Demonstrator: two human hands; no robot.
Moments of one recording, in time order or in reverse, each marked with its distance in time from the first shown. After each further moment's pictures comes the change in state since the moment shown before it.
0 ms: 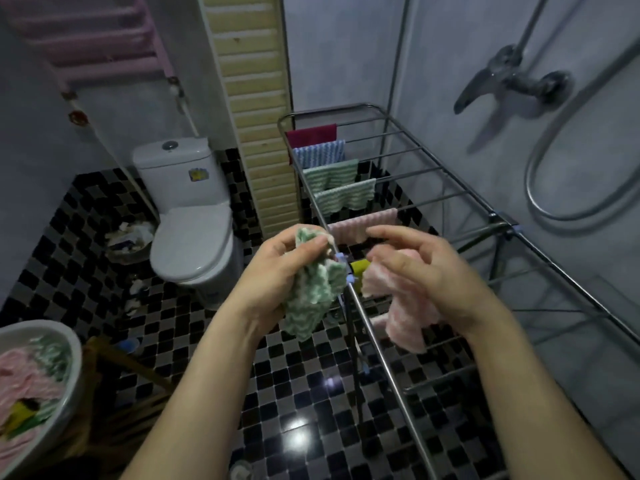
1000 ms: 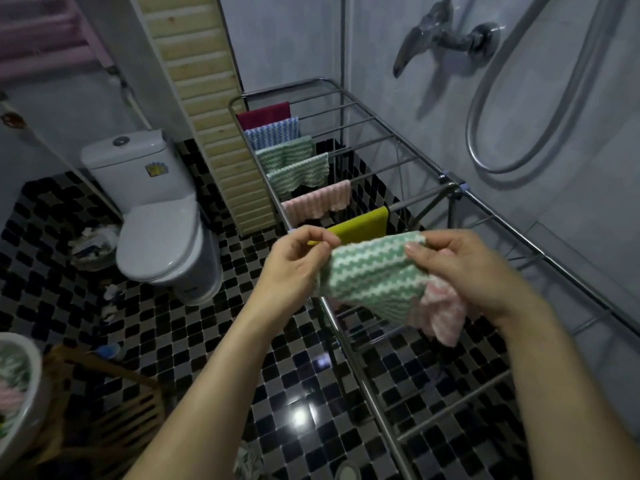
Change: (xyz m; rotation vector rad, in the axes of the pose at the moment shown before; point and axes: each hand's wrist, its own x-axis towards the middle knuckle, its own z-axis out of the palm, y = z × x) left_hand -0.006 -0.049 0.086 0.379 0.015 0.085; right_hand -0.080 0.024 -0.080 -0.020 0.148 0.133
